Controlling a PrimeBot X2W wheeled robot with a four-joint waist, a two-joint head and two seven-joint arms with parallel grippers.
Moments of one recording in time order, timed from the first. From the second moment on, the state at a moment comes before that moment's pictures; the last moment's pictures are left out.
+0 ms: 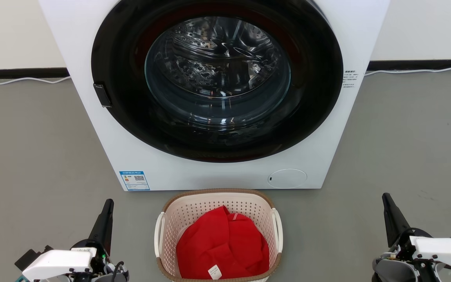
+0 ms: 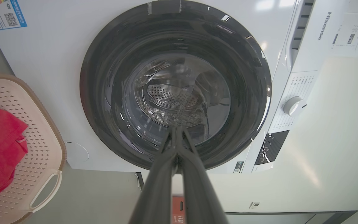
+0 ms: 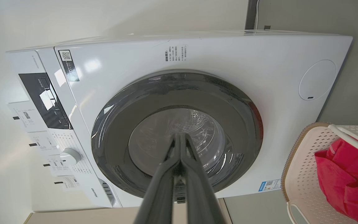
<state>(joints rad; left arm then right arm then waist) -0.06 0.04 0.08 0.27 -1.60 -0.12 0.11 -0.07 -0.05 -0.13 0.27 1.61 0.12 0.10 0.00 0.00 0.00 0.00</state>
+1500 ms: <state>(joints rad) -0.06 0.04 0.08 0.27 -1.60 -0.12 0.11 -0.07 -0.05 -0.13 0.27 1.61 0.12 0.10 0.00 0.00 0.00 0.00</state>
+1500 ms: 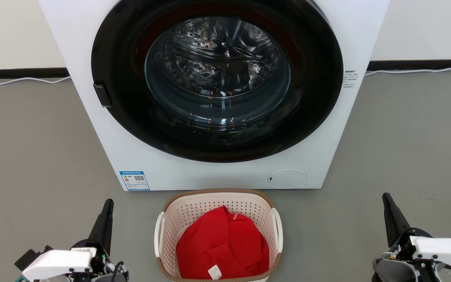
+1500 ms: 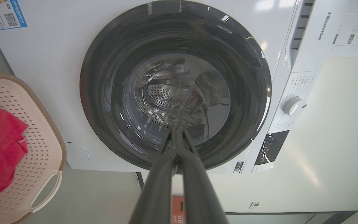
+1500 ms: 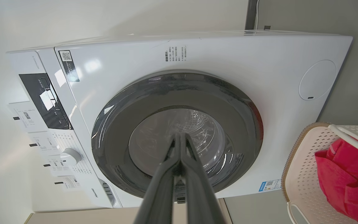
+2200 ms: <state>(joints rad) -0.06 0.04 0.08 0.27 -1.60 -0.12 0.11 -0.07 -0.05 -0.13 0.27 1.61 0.12 0.10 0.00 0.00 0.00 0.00</state>
